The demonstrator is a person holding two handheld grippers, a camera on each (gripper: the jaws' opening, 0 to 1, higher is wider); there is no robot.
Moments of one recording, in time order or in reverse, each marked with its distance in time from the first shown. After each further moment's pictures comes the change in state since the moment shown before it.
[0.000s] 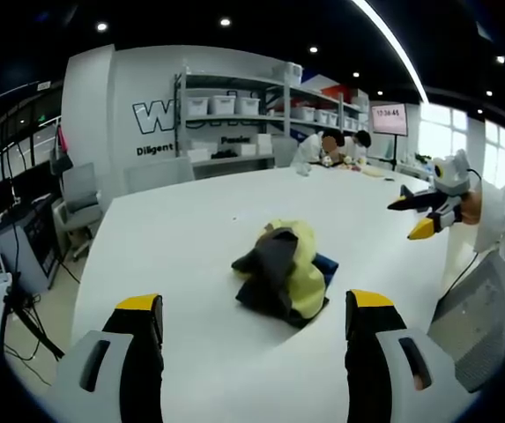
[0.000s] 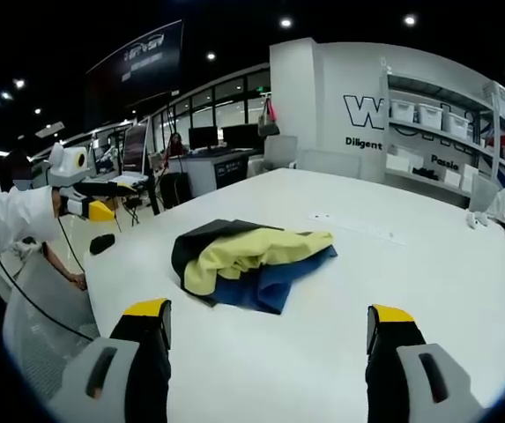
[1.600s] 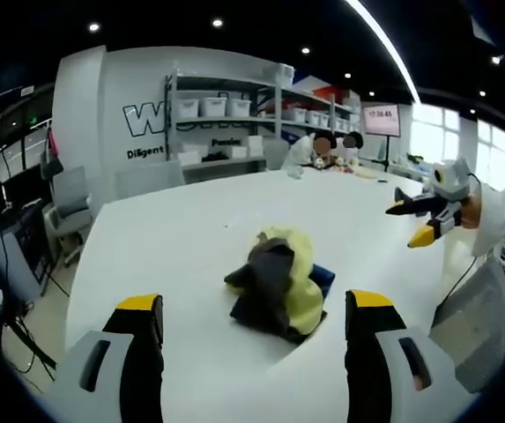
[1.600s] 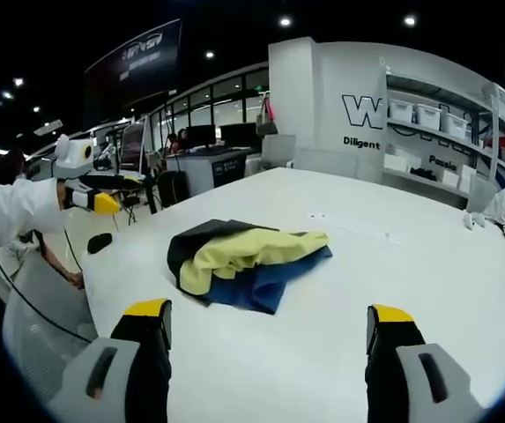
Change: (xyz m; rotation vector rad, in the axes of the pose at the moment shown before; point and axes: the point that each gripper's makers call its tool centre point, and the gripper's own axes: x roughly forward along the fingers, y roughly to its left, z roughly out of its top) left arm 0.019 -0.001 0.016 0.020 -0.004 -0.039; right arm -0.002 -0.006 0.002 -0.004 0.006 -0.011
